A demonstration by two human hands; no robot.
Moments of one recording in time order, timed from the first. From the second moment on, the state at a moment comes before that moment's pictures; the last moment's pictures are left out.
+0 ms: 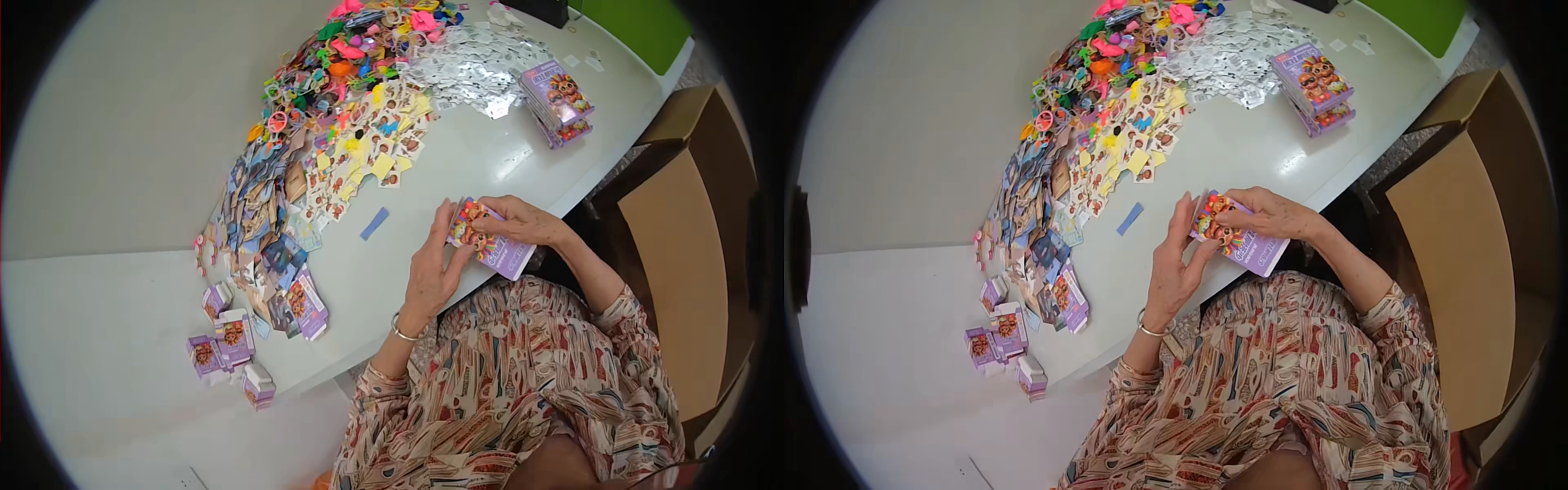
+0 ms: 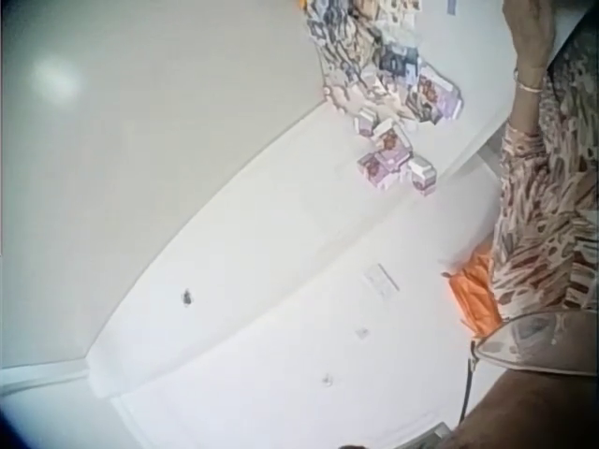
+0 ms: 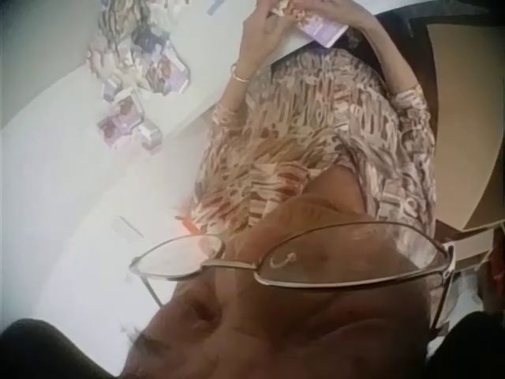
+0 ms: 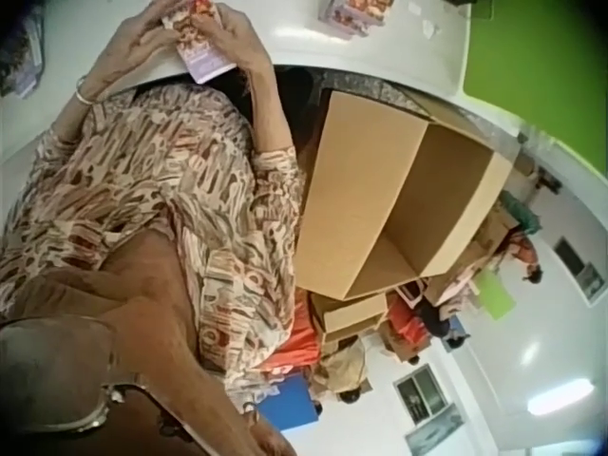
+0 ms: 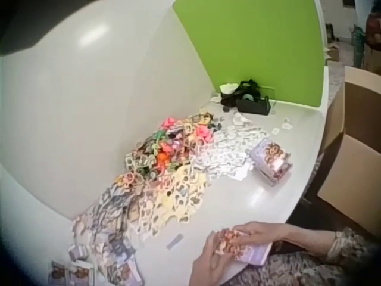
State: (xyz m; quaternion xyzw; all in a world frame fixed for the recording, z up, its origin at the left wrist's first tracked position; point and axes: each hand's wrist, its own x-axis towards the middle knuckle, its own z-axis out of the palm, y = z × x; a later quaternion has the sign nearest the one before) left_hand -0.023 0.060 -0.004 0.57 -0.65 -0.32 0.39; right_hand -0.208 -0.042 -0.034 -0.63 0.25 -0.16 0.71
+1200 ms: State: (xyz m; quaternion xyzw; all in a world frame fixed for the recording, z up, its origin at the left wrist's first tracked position) left_hand -0.039 0.081 -0.038 0.57 -0.43 -0.45 0.54; right_hand -0.203 -0.029 -0.025 -0.75 0.28 -0.21 0.55
